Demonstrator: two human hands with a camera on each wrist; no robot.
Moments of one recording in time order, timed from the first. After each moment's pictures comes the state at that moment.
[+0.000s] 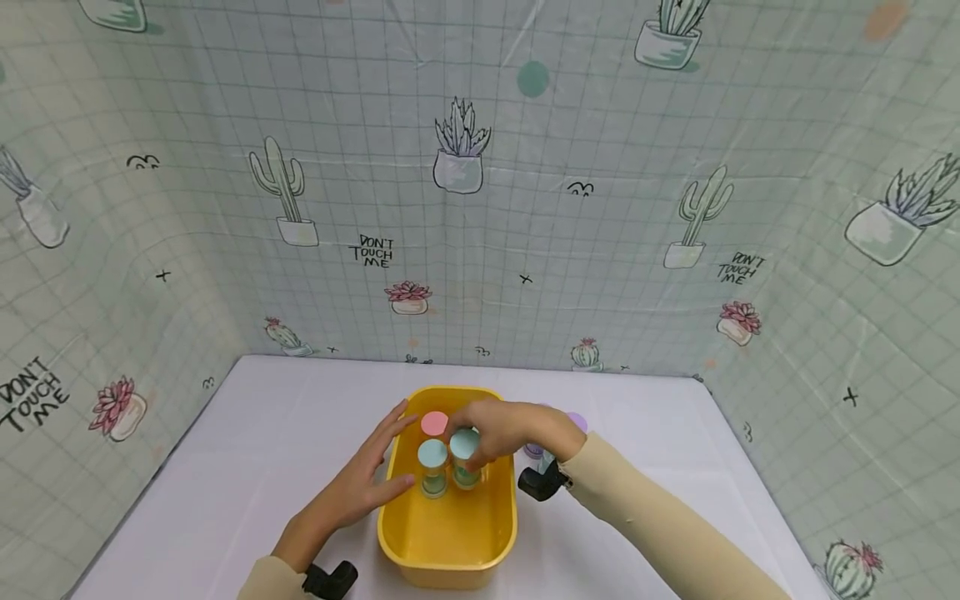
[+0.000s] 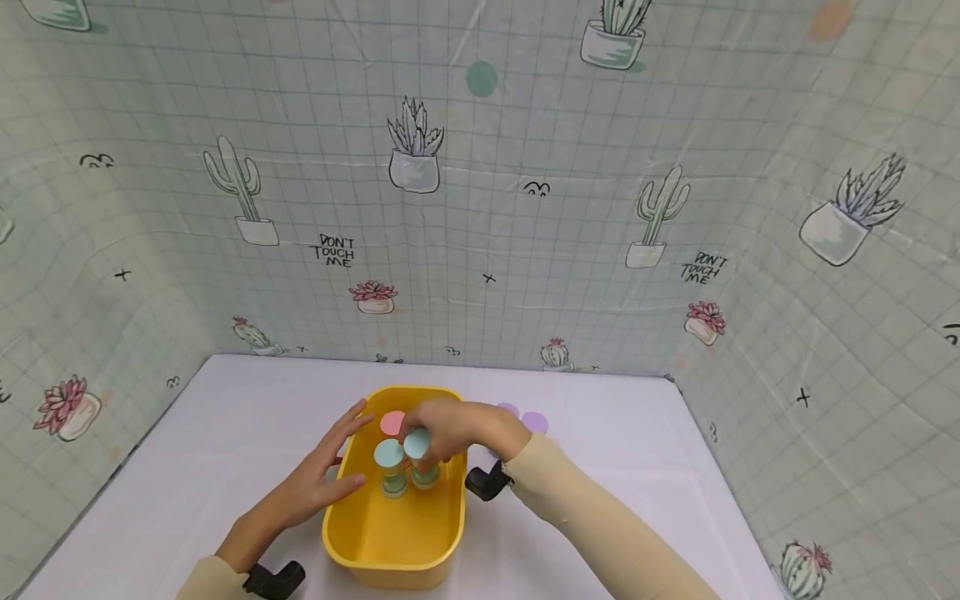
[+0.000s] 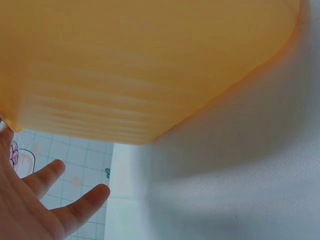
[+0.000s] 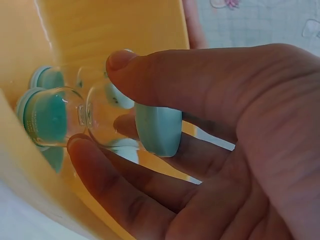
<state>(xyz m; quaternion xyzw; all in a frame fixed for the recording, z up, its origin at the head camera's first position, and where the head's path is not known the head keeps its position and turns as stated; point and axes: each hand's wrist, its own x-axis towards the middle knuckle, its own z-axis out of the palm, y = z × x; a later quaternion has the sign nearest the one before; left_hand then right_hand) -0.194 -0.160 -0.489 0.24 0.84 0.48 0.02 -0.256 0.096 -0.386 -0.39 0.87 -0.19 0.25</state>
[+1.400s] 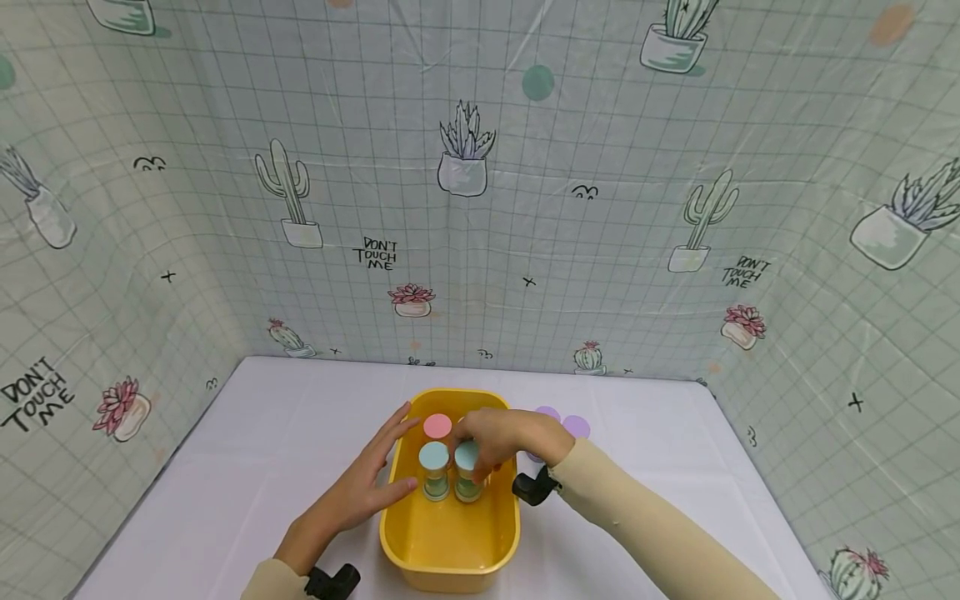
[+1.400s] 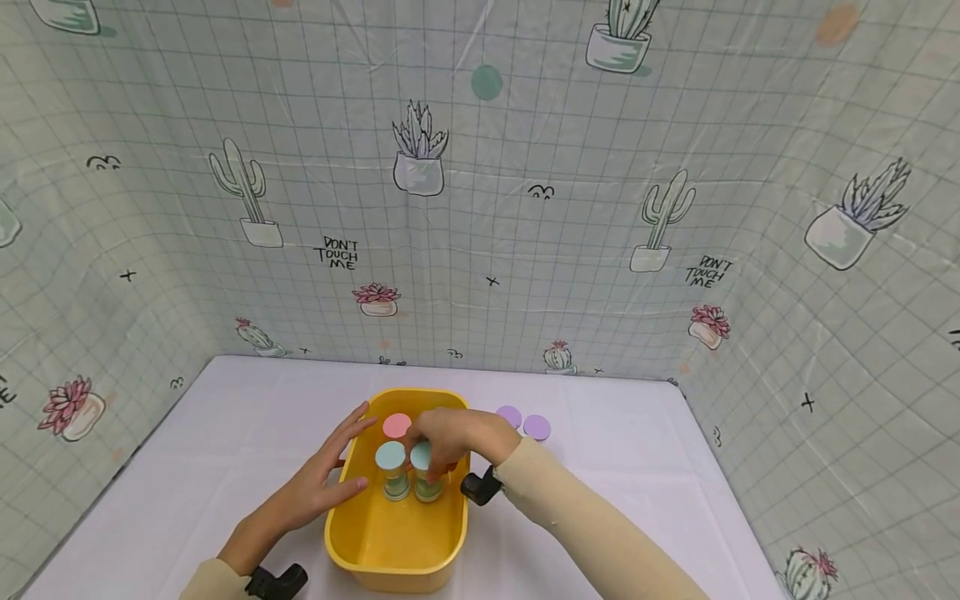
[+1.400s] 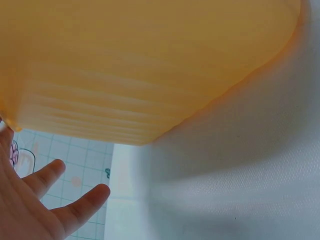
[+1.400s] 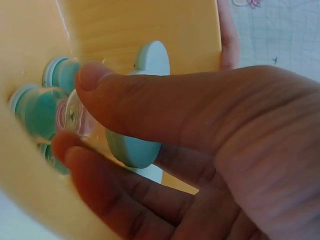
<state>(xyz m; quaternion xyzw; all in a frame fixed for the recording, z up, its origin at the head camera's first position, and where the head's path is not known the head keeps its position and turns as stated) -0.195 -0.160 -0.492 0.24 0.84 0.49 0.02 -0.258 0.086 -0.401 -0.34 0.88 -0.17 0.29</state>
